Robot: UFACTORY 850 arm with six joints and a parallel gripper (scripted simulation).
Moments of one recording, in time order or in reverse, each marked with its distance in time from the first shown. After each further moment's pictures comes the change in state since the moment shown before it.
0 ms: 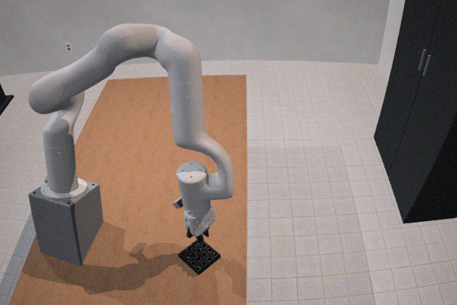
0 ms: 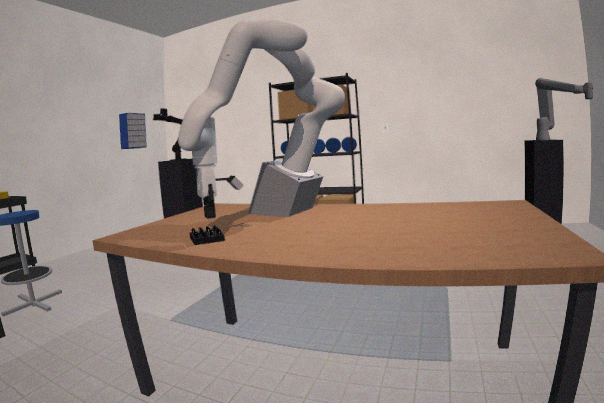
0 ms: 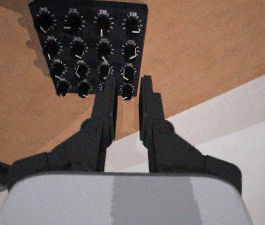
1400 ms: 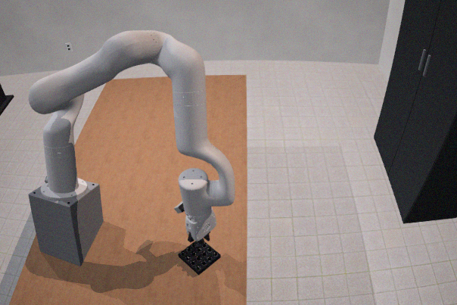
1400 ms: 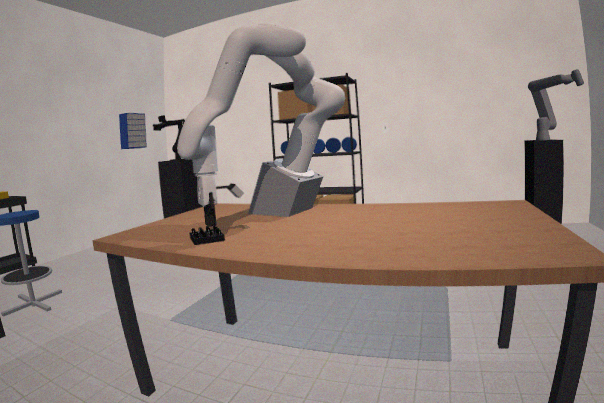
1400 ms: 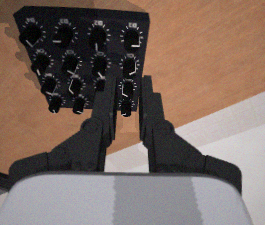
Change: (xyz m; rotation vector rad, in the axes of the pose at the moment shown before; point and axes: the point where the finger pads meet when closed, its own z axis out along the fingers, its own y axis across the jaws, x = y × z) arm -0.001 0.000 0.027 0.000 0.001 0.000
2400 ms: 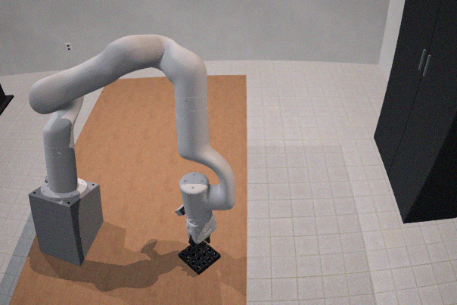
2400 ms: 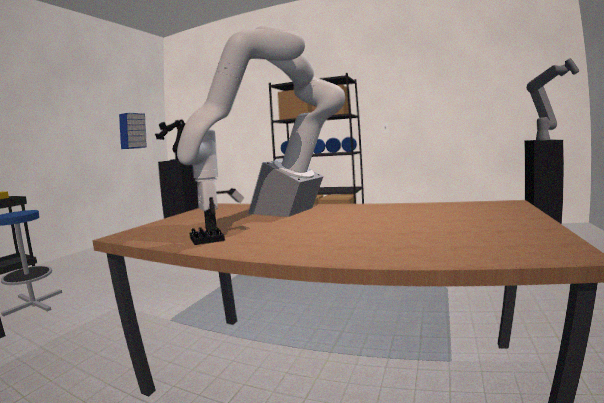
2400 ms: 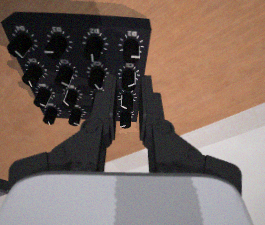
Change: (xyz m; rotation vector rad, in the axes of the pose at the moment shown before) arm -0.001 0.000 0.017 0.000 0.000 0.000
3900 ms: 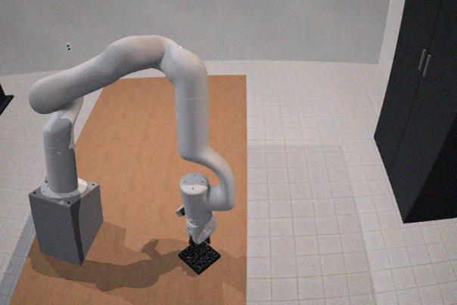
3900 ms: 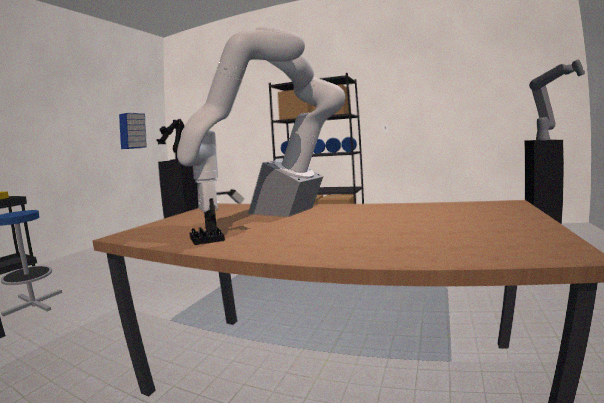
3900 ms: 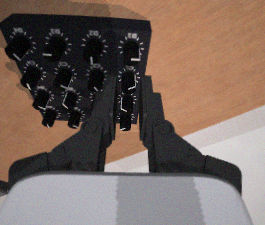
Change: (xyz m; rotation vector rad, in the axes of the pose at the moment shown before) arm 0.000 0.000 0.003 0.000 0.000 0.000
